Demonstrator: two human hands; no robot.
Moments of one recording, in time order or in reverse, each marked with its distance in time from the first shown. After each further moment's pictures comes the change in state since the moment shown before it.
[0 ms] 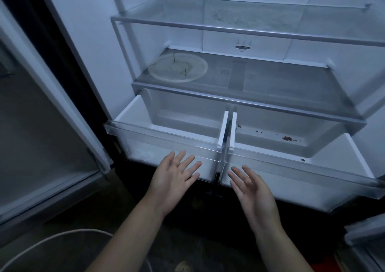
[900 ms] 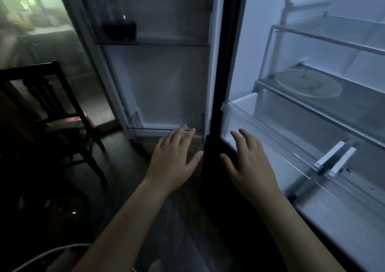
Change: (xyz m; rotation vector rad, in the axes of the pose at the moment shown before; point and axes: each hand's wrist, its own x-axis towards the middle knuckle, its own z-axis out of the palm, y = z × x) left_hand -0.190 0.011 -0.065 1.972 1.068 0.588; right_hand -0.067 0.047 0.118 -1.646 -0.891 -1.098
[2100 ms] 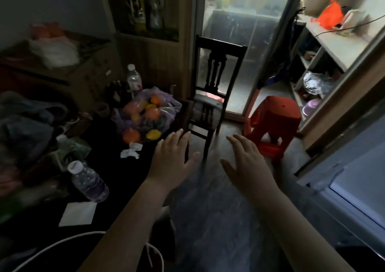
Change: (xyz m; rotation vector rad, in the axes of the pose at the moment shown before) left_hand -0.191 -0.423 -0.075 0.087 0.155 -0.865; right_hand 0.114 -0.430 0.249 0.141 -0.436 -0.782
